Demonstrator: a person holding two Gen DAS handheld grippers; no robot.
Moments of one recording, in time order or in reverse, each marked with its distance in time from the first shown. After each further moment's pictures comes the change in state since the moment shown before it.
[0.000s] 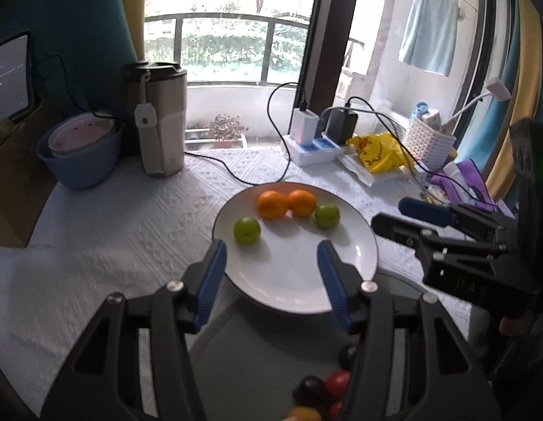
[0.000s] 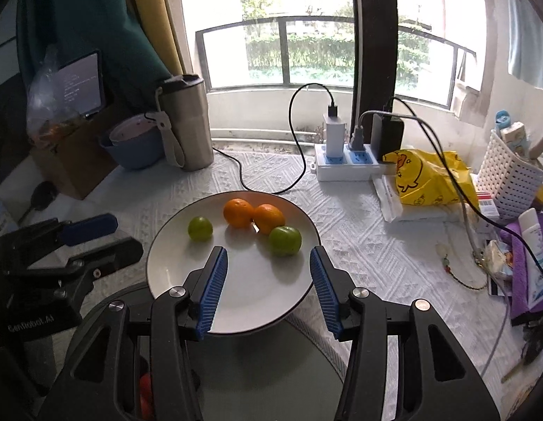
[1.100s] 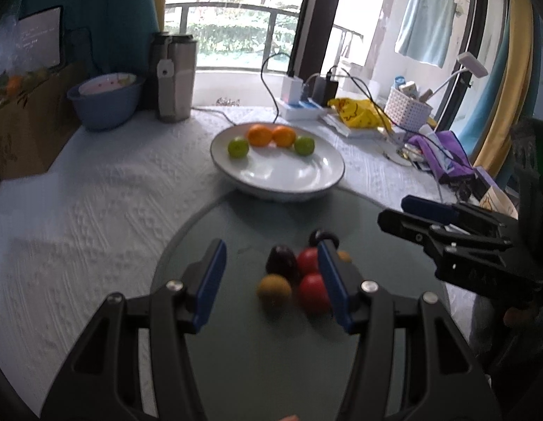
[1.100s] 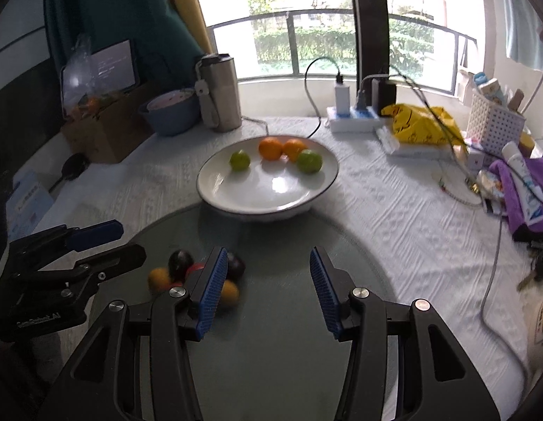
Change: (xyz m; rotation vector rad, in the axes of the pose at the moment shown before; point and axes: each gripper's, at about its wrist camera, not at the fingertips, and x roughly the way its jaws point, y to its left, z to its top) left arm -0.059 -0.018 -0.090 -0.032 0.046 -0.004; right arm -0.060 0.026 -0.083 0.016 0.036 0.057
